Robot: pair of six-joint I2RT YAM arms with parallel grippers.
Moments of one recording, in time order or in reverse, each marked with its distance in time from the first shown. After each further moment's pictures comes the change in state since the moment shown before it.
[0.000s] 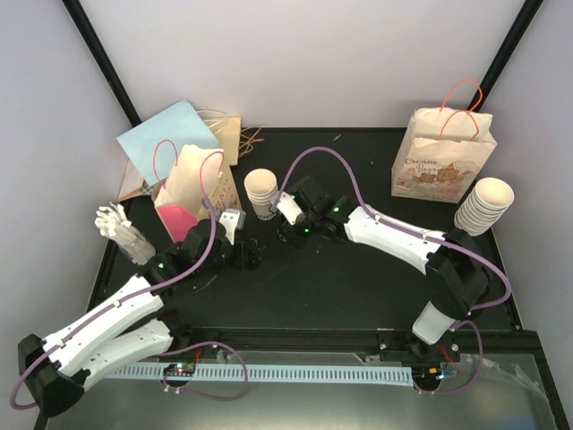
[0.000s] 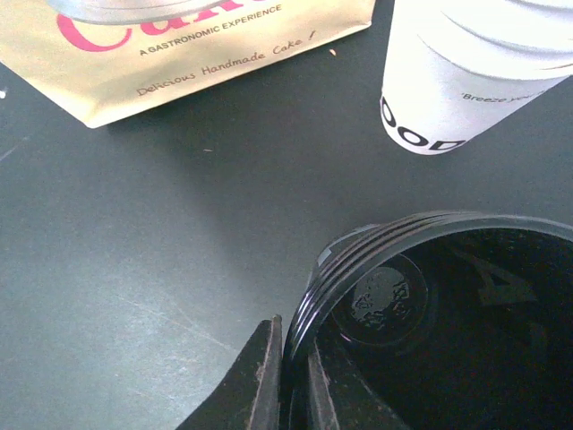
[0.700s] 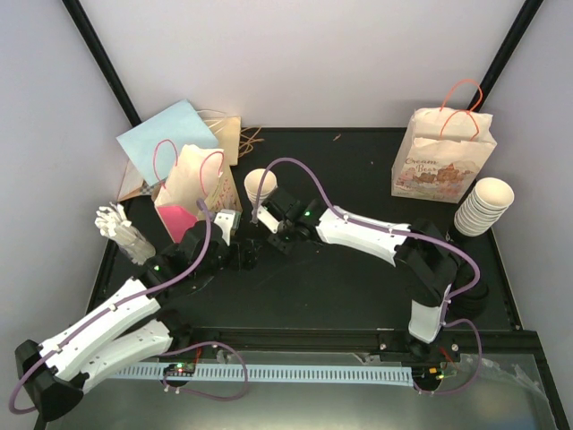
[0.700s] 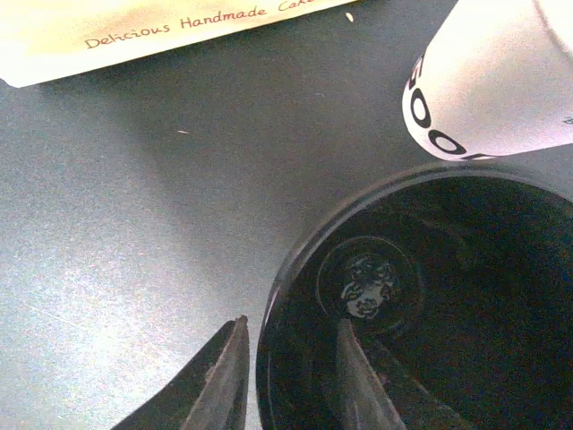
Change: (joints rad) left arm 0.009 -0.038 0.000 -0.041 -0.044 0.000; right arm 0.111 0.182 0.140 -0.068 0.190 -0.032
